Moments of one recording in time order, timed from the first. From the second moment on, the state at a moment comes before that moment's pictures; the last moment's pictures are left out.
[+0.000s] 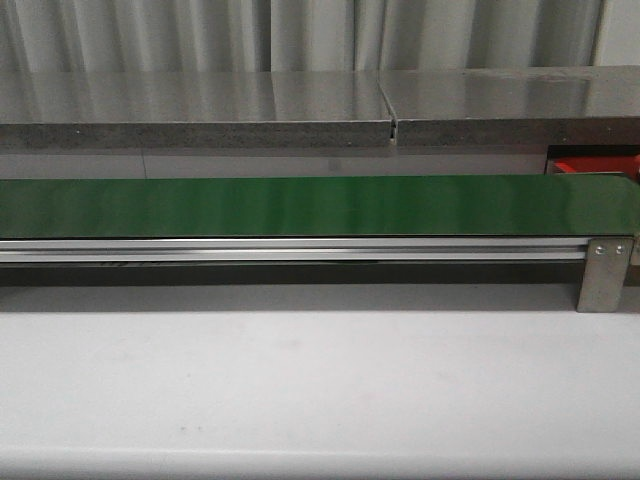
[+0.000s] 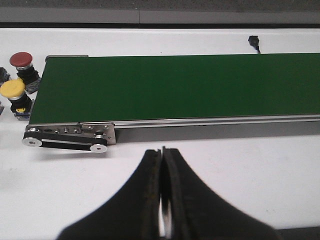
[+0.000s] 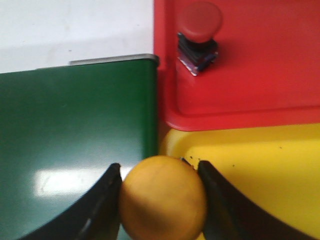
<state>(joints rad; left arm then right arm) 0.03 0.61 -0.83 -0.22 0.88 0.10 -0.31 1.56 -1.07 0.44 0.47 -0.35</state>
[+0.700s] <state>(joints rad) 0.03 0.61 -0.83 -0.22 0.88 0.10 -0.35 1.71 -1.01 0.58 0.29 -0.35</state>
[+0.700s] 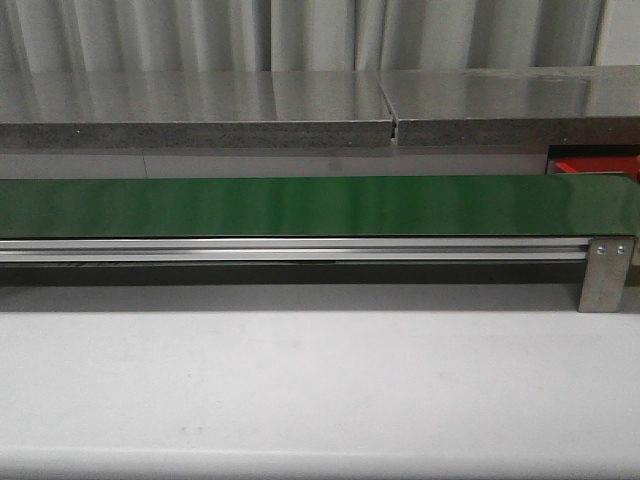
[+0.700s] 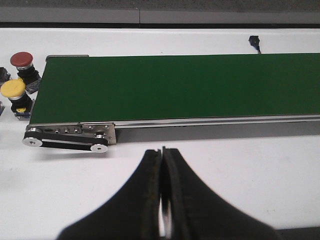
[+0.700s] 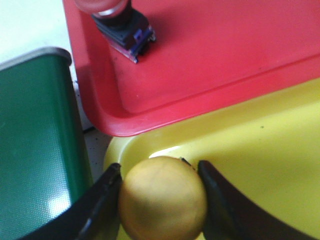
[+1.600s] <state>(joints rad) 0.03 0.61 -0.83 -0.22 0.88 0.10 -0.34 1.56 -1.01 0.53 0.34 -0.44</state>
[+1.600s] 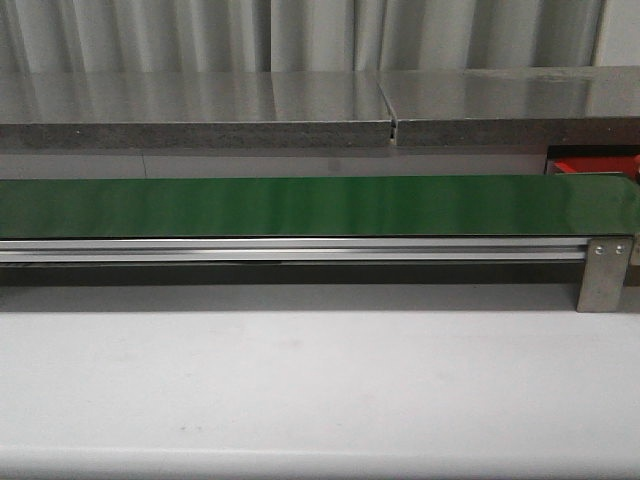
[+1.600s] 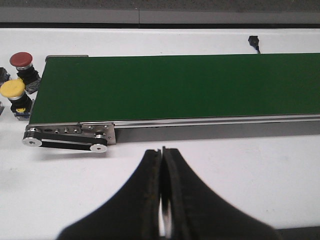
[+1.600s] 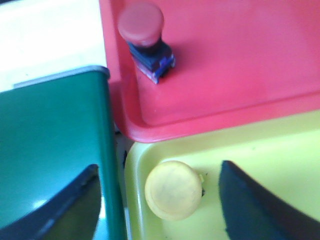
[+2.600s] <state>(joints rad) 0.03 0.61 -0.83 -0.22 0.88 0.10 -0.15 1.06 -0.80 0.31 0.38 -0.45</state>
